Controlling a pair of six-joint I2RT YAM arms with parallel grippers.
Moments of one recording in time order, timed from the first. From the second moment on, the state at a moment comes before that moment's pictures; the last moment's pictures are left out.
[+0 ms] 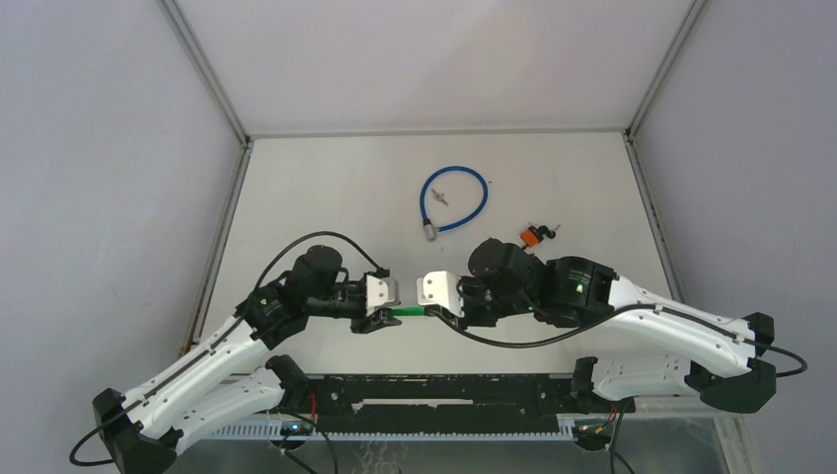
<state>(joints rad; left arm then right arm) -0.78 0.78 0.70 -0.52 0.59 0.45 1.20 1.11 1.26 -0.92 -0.13 -0.45</state>
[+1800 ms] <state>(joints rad) -0.63 0.74 0.70 -0.45 0.61 0.23 1.08 1.07 1.24 -0.79 -0.17 -0.33</state>
